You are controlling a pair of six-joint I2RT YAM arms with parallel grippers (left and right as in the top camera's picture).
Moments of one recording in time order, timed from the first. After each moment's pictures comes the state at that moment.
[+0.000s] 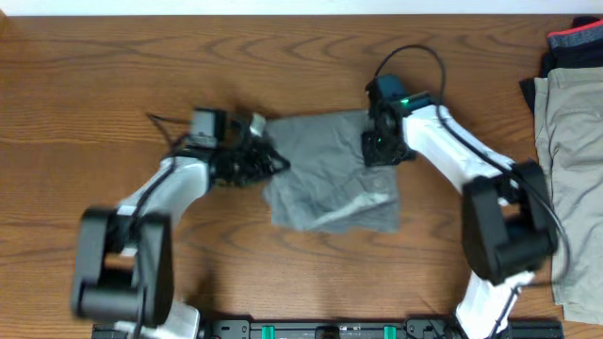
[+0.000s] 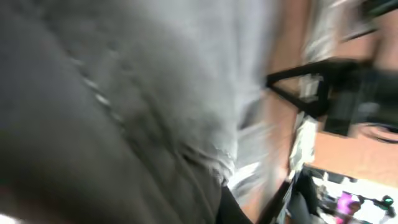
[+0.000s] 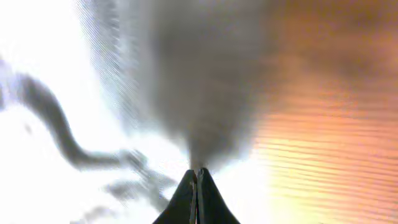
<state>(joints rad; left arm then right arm) -0.10 1.68 0.89 -0.23 0.89 -0.41 0.34 1.94 1.39 -0.85 -0.02 0.28</state>
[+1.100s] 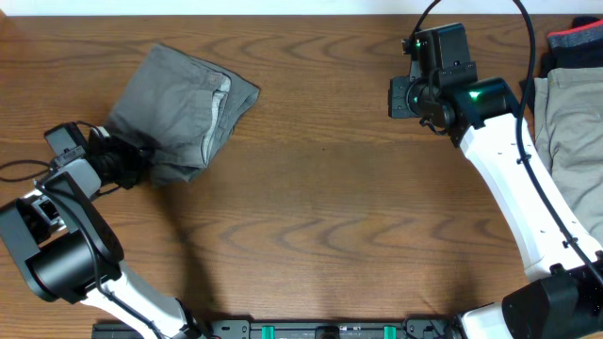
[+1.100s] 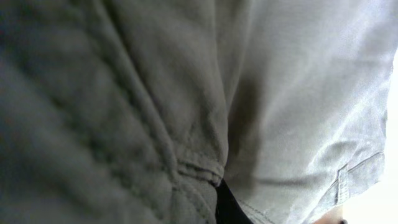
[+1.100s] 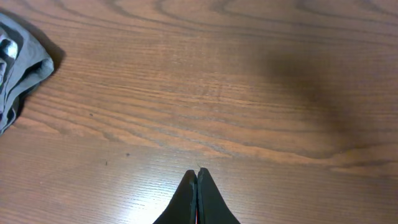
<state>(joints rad) 0.56 1.96 1.03 -0.21 0.61 -0.67 0.29 1.64 1.52 -0.82 0.02 0.24</state>
